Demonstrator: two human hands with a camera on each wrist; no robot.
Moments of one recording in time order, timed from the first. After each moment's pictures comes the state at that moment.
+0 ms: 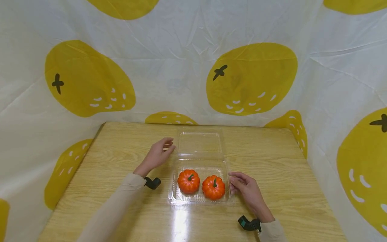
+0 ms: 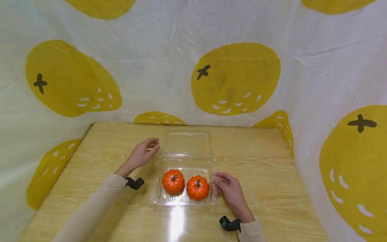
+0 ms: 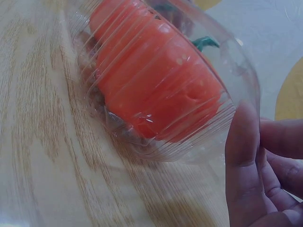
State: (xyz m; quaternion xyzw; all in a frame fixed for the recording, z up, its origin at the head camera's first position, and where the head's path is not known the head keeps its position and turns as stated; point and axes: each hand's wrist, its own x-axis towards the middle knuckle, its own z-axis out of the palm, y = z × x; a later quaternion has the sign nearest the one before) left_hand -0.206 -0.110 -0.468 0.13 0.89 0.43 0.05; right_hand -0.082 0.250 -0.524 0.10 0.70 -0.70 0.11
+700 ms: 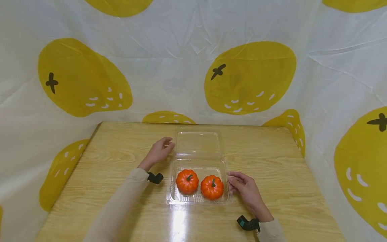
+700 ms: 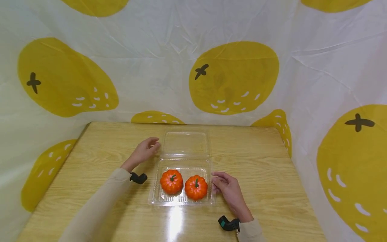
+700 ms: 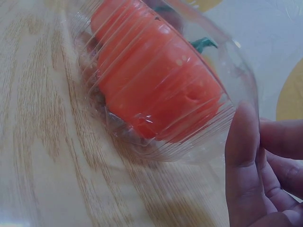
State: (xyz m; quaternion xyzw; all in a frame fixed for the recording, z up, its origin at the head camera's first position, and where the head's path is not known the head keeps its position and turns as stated) left_hand -0.235 -0.110 -0.500 0.09 0.86 0.48 0.13; right_hand -0.082 0.251 -0.524 0.09 0.70 -0.70 0.11
